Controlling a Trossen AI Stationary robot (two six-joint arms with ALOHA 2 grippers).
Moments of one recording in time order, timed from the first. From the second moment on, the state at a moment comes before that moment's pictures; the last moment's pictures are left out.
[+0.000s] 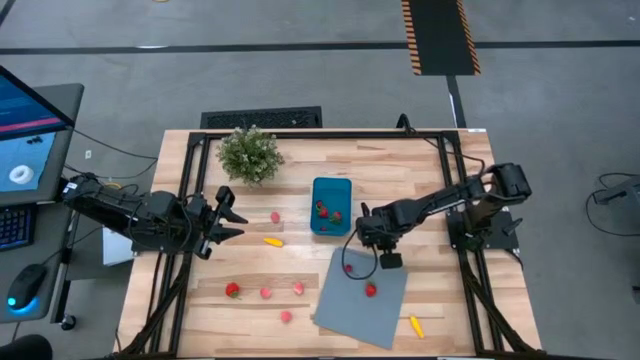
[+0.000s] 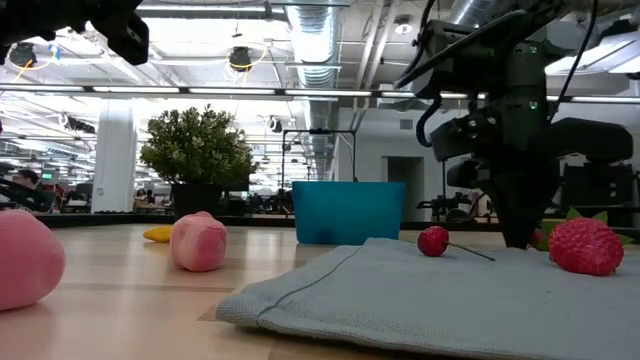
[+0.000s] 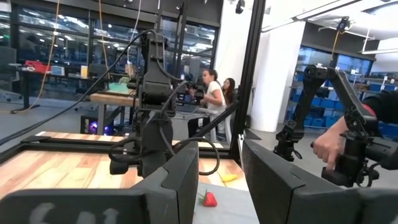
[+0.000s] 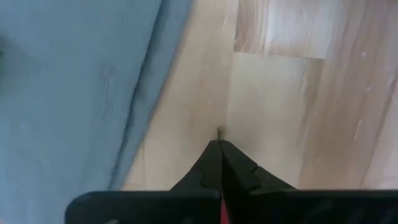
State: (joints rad) left arm -0.27 0.35 0.17 0.40 -0.06 -0.14; right arm 0.14 1.68 0.89 -0.67 -0.11 0.02
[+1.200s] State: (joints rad) left arm -0.27 0.35 0.17 0.38 -0.05 -0.17; right arm 0.08 1.66 1.09 -0.85 -0.19 0.16
